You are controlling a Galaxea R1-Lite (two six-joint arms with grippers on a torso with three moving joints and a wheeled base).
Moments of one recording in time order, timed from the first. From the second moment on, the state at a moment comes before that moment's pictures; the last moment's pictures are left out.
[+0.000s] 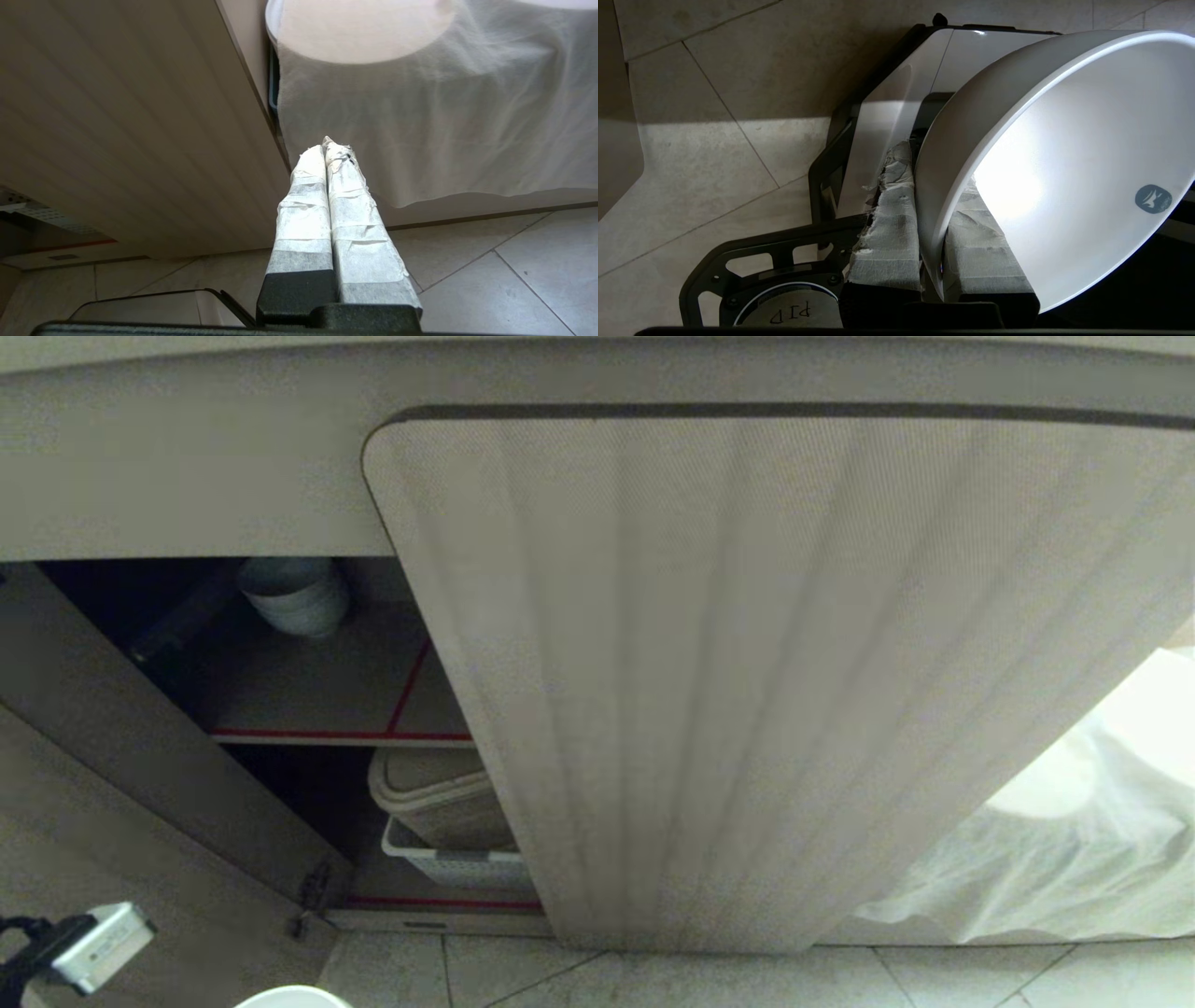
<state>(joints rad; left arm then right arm) -0.12 0.96 -0.40 0.41 -0.28 -0.23 0.01 0.00 0.00 -0.01 -0.05 0.20</state>
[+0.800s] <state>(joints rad) -0.12 0.96 -0.41 0.41 -0.27 -0.24 0.01 0.00 0.00 -0.01 -0.05 0.20</state>
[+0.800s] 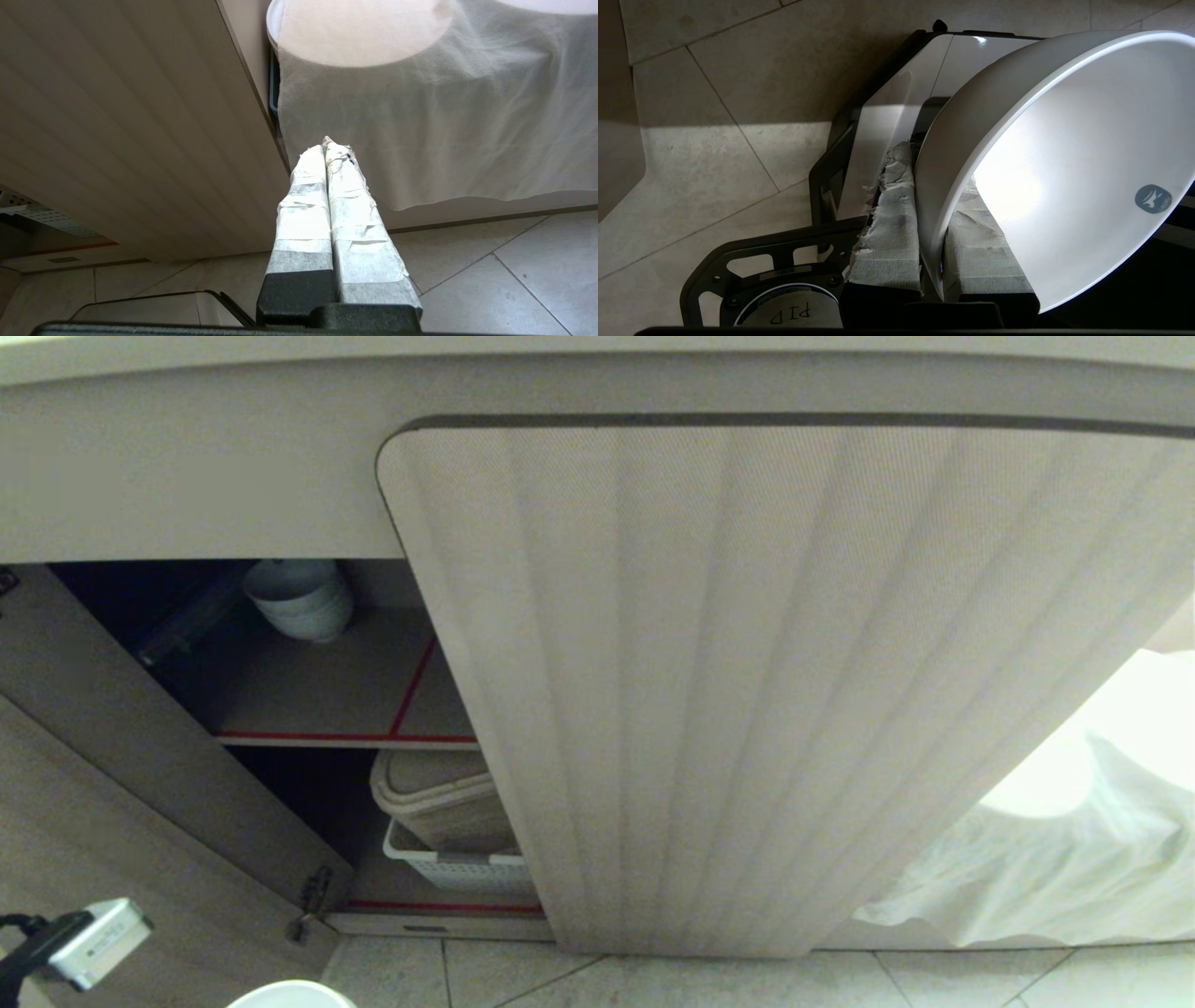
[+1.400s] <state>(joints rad) -0.10 0.95 -0.45 0.41 -0.28 -0.29 0.01 0.00 0.00 -0.01 -0.05 0.20</state>
